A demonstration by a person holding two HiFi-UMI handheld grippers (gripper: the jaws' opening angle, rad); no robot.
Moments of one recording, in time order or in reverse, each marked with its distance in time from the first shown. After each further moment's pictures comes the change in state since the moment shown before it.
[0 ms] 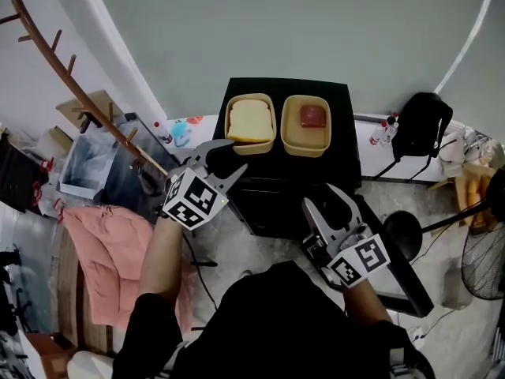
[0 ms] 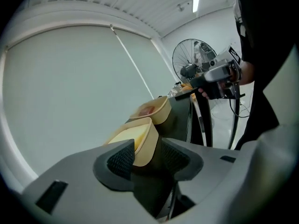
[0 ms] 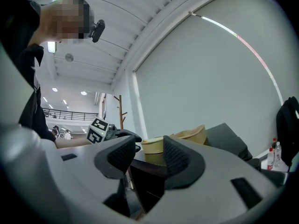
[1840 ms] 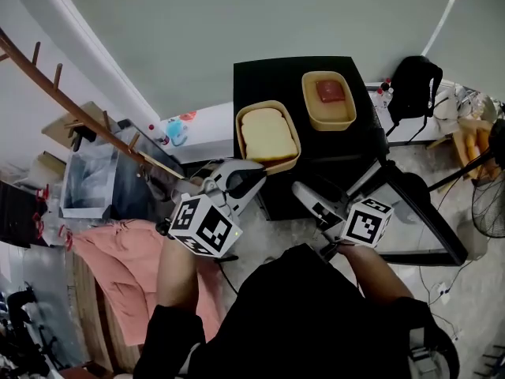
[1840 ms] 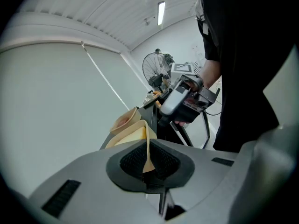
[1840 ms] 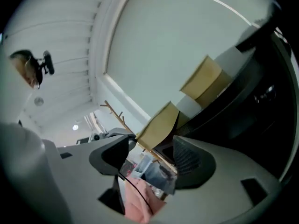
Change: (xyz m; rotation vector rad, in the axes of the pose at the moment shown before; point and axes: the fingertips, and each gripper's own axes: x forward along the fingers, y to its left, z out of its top) left arm -0.071 -0.047 0.001 0.272 -0.166 -0.255; right arm 0.063 0.057 -0.067 0.611 0.153 -0.010
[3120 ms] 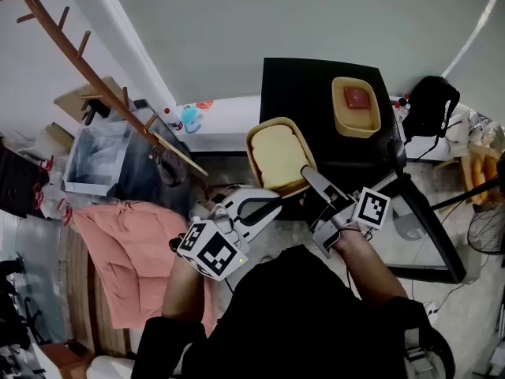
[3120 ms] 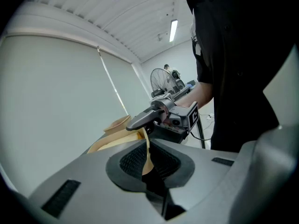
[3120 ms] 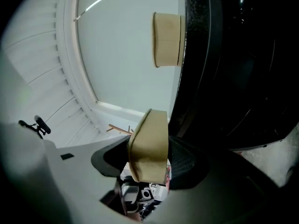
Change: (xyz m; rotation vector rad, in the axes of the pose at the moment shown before) left arm -0.036 -0.055 0.006 -0.174 -0.166 0.013; right arm 0.041 0.000 -0.009 0.471 -0.009 0.165
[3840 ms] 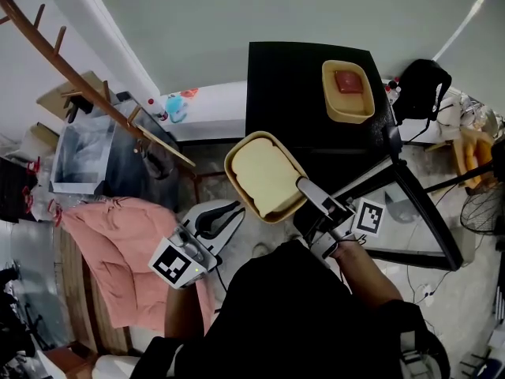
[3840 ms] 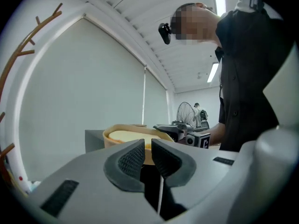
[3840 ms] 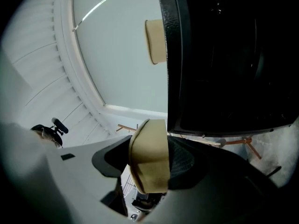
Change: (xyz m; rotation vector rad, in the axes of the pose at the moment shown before) left arm -0.060 -0.006 -0.030 -0.597 -0.311 0.189; right arm -0.028 0.006 -0.029 0.074 0.011 0.109
